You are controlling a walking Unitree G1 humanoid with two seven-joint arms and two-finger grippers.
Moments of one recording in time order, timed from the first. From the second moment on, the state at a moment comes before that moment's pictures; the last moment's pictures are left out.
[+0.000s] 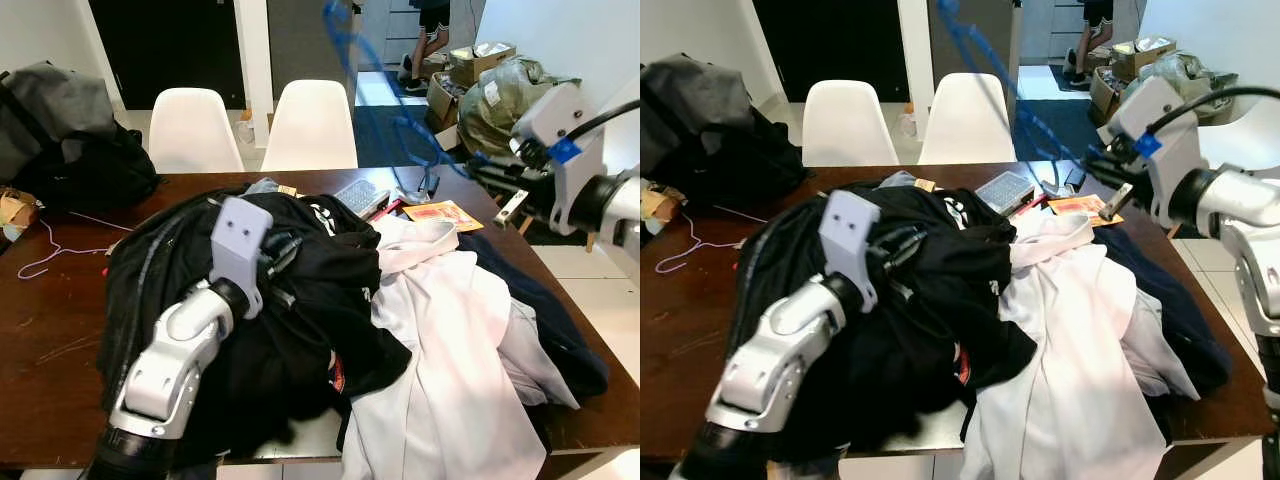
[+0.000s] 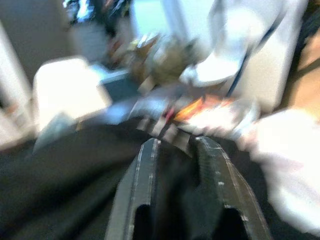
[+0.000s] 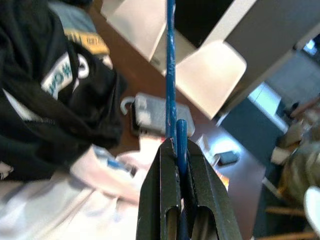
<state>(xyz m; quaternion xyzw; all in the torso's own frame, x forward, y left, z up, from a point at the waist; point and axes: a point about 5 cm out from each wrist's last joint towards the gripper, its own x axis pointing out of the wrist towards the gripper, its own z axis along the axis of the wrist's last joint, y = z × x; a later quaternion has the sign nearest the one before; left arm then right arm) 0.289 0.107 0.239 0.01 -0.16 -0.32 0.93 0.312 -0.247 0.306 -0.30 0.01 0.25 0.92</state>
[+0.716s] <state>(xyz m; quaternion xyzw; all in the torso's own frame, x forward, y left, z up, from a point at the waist) 0.263 0.171 0.311 -0.05 -0.28 -0.43 0.86 0.252 -0.279 0.305 -0.22 -0.02 0.43 0.88</state>
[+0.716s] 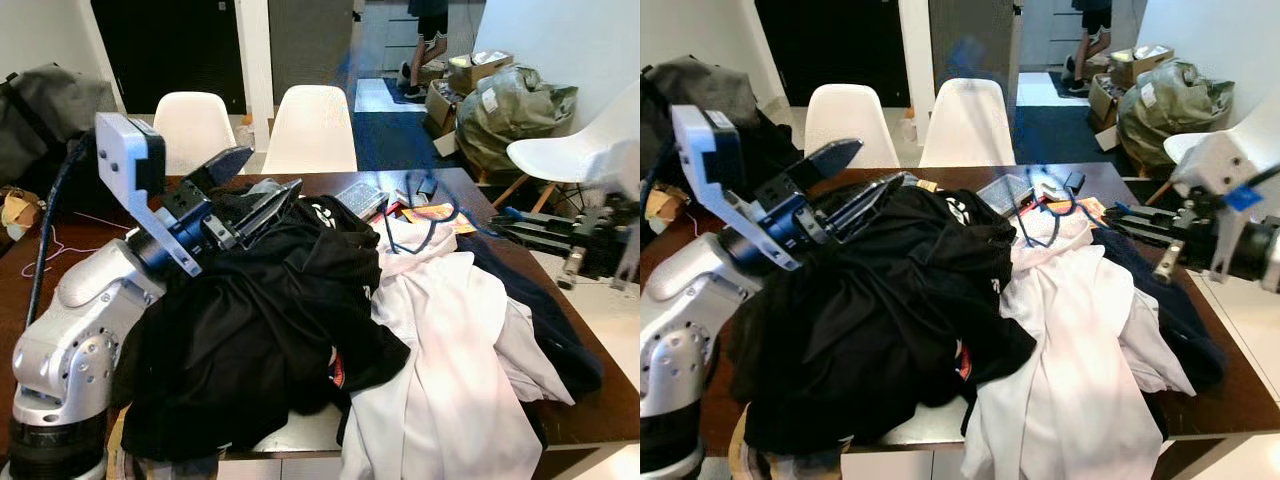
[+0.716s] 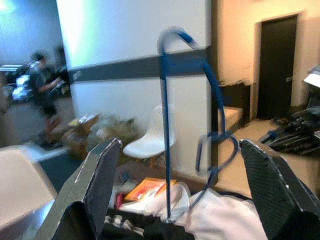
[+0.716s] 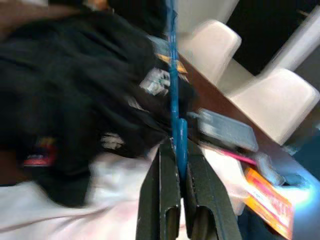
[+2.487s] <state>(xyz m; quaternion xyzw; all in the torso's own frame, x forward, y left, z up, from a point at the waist) 0.254 0.154 0.312 -0.02 -0.23 -0.65 0.73 0.207 -0.202 0.351 -0.24 -0.14 0.61 0.74</state>
